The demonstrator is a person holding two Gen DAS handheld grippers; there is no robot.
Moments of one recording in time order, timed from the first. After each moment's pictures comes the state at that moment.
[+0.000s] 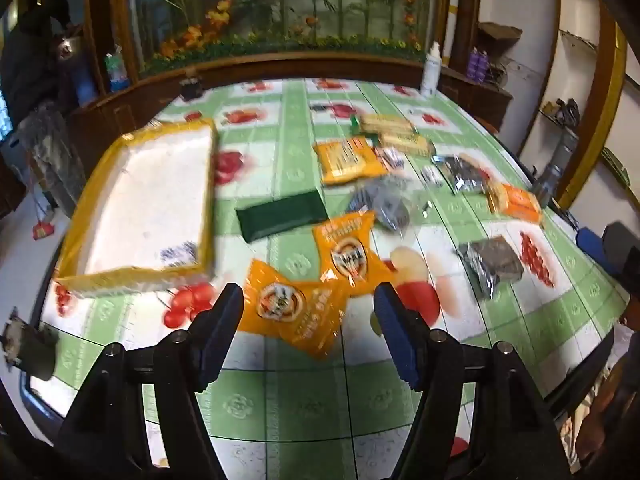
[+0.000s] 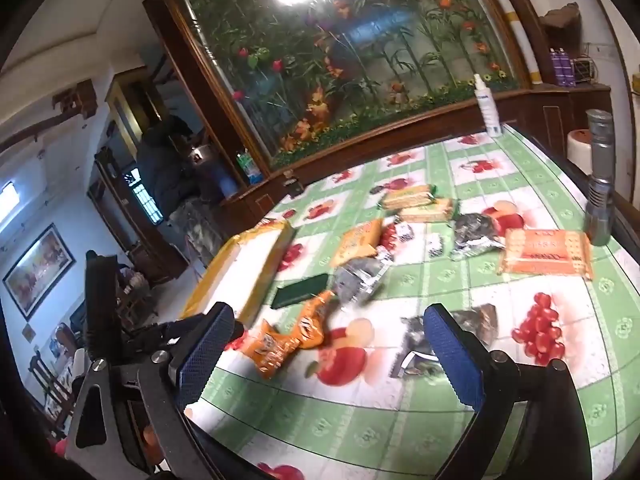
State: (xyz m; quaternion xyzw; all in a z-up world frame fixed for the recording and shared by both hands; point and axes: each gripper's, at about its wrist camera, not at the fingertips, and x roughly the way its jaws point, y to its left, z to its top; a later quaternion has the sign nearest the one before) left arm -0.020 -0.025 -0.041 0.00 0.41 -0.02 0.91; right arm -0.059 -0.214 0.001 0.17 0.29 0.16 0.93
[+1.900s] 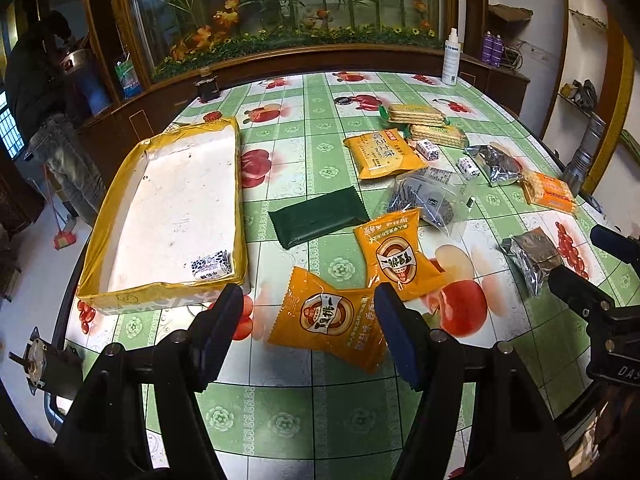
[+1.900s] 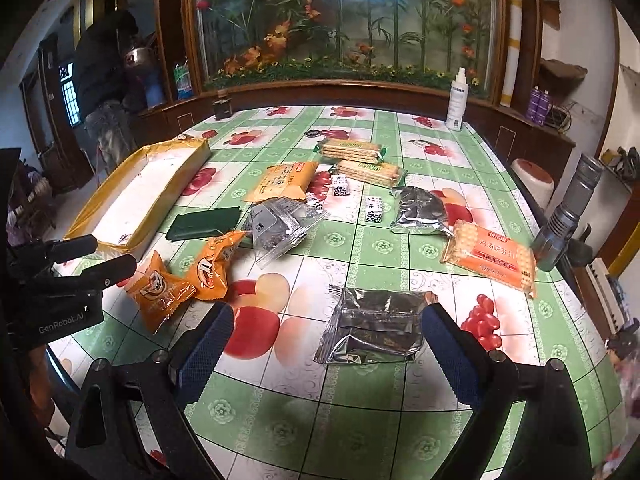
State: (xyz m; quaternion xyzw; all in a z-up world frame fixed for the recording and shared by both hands) left arm -0.007 -0.009 -0.040 0.04 0.41 0.02 0.91; right arm -0.018 -0.164 -0.033 -0.03 0.39 0.03 0.92
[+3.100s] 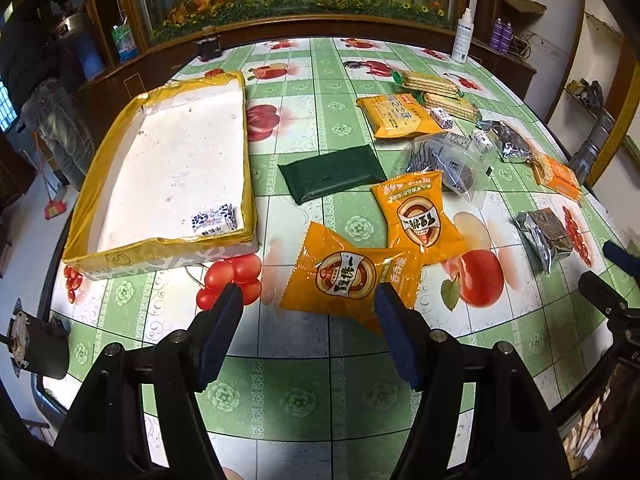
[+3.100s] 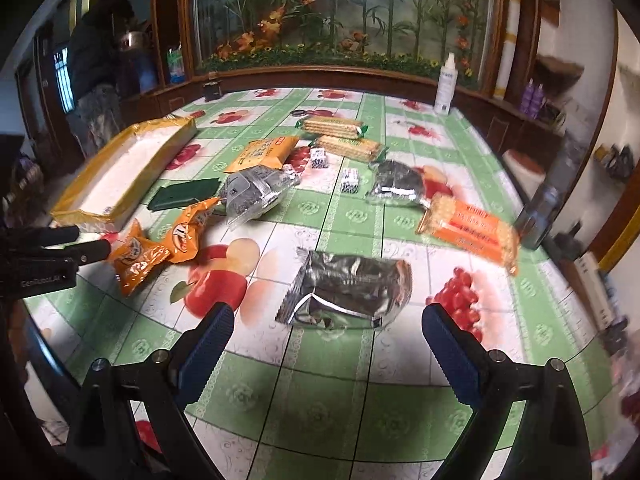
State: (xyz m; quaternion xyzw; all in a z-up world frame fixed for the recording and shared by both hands) left arm -0.006 0.016 -0.063 0.00 0.47 0.01 0.88; right arm -0.037 -0.192 -0.050 -0.03 0.42 0.03 0.91
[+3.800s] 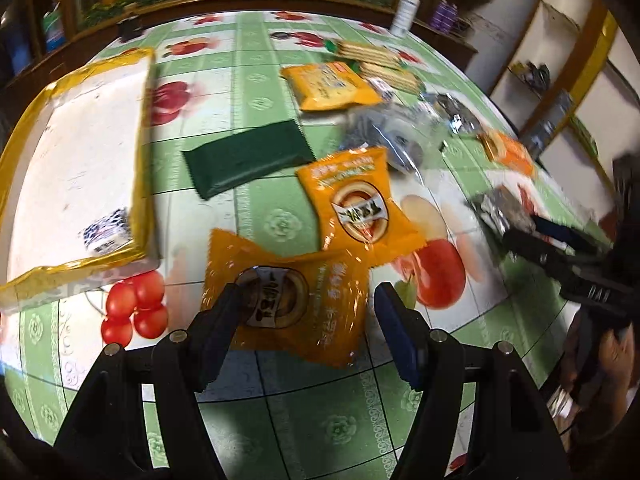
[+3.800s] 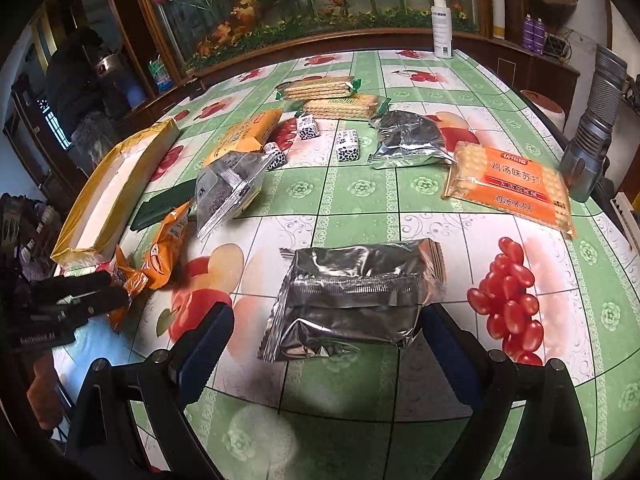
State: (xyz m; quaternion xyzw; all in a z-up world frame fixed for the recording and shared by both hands) left arm 0.024 -0.006 -0.091 -0.01 0.50 -0.12 0.86; right arm 0.014 -0.209 -0.085 0.06 0.46 0.03 0.88
